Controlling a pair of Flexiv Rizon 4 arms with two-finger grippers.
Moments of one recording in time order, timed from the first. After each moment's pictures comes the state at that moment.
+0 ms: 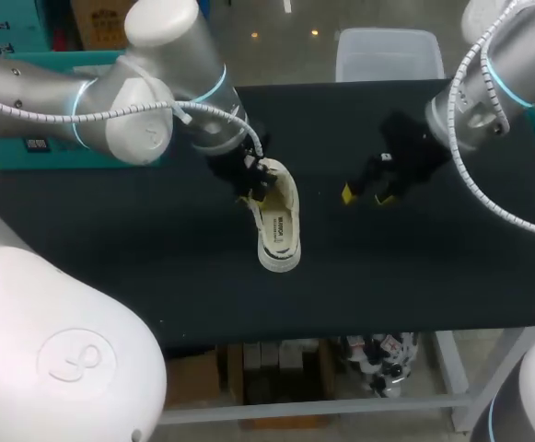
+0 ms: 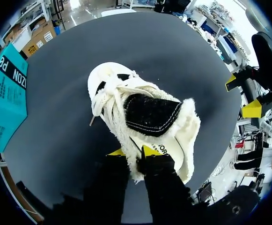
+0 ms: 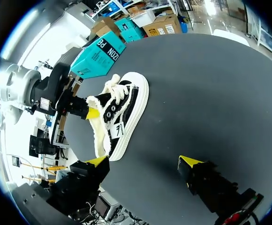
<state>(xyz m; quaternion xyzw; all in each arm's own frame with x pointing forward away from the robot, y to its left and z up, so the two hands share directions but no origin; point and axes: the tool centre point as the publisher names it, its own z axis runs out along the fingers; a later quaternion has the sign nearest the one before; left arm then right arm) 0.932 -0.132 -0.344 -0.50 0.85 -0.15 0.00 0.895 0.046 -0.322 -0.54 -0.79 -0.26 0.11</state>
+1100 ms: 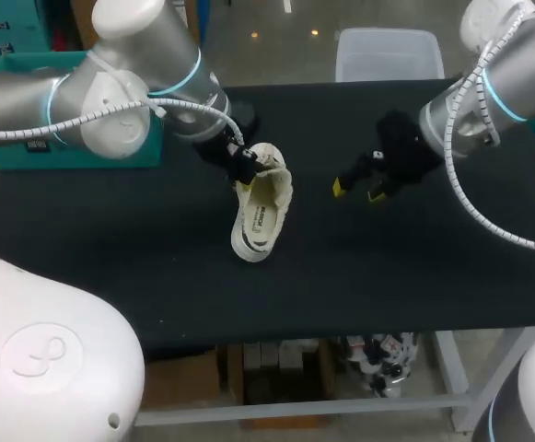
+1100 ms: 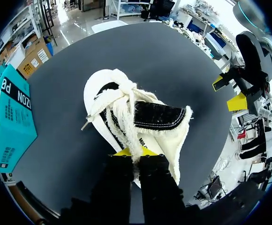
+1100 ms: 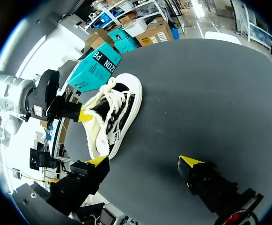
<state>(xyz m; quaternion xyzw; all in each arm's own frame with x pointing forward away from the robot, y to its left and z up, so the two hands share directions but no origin) 0.950 -0.118 -0.314 -0.44 0.87 -0.20 0.02 0.907 0.063 -0.316 -0.57 -0.76 -0.29 0.08</state>
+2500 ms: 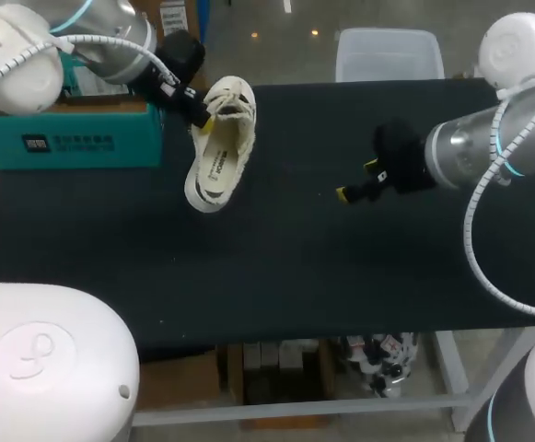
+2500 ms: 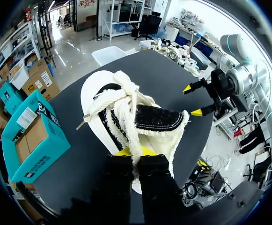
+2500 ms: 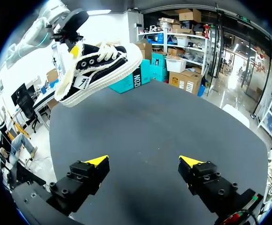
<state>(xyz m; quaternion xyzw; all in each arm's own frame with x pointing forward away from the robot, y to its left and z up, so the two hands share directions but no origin) 0.944 -0.051 -0.177 -0.39 0.88 -0.28 0.05 0.932 0.058 -0.307 -0.33 -0.85 -0.38 -0.13</state>
